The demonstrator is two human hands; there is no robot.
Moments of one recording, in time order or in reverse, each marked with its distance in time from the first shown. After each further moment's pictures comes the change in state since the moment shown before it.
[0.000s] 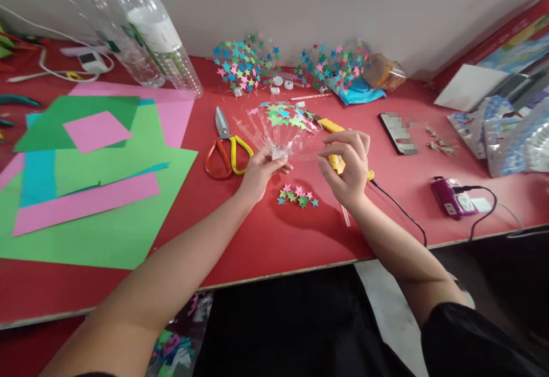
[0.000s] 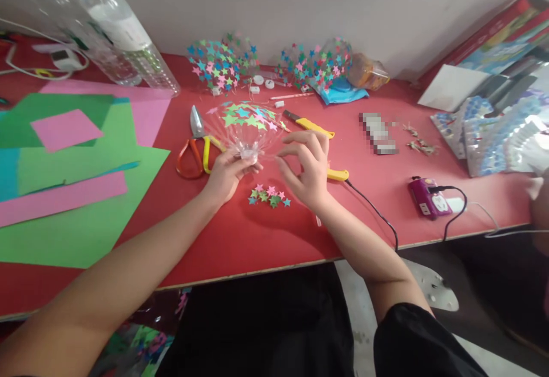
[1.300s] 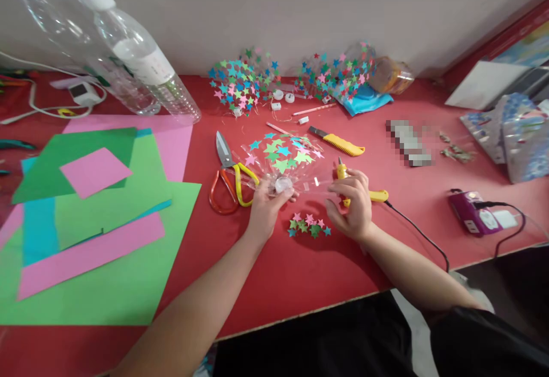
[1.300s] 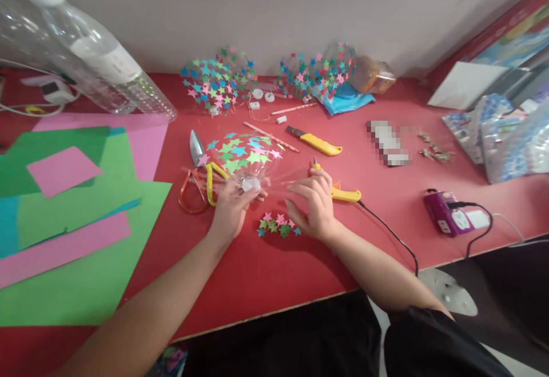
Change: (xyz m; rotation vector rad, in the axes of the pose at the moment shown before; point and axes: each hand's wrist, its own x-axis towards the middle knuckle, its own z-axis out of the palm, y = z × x) left_hand -0.003 -0.001 0.001 -0.068 0.124 -0.075; right_hand -0.017 0.015 0.014 -0.030 -0.071 -0.047
